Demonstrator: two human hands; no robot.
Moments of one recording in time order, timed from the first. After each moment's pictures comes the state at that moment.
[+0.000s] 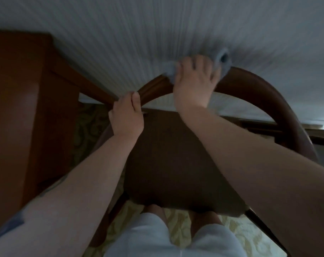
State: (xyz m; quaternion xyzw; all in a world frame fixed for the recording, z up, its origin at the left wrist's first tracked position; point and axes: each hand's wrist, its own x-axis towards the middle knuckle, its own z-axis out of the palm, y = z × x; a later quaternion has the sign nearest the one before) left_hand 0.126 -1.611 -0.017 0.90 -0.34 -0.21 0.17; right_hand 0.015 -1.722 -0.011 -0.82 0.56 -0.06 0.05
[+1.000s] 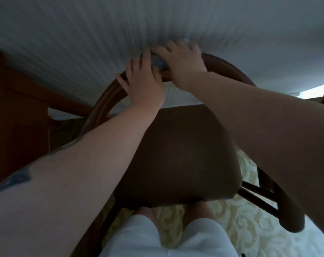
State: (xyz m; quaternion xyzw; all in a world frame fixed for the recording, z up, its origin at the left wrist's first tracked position) left_hand 0.044 -1.695 0.003 0.84 -0.48 -0.19 0.17; right_hand -0.046 -1.772 0.010 -0.89 0.45 0.06 0.07
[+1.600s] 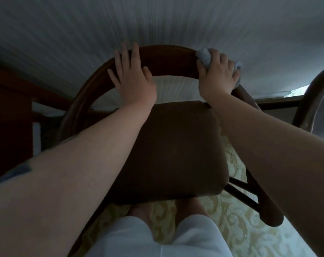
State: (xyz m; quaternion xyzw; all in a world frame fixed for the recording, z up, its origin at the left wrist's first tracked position) left_hand 0.016 -1.689 -0.006 0.85 -0.48 -0.13 0.19; right_hand -0.156 -1.750 -0.015 -0.69 0.71 -0.07 0.16
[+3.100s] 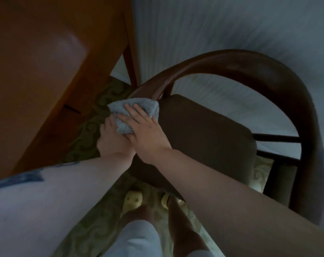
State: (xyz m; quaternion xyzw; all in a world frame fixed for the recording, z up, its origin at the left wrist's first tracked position) left_hand 0.113 -1.395 -0.054 0.96 -0.20 -0.17 0.05; right_hand 0.052 -1.475 -0.019 -0.92 0.18 0.11 0.34
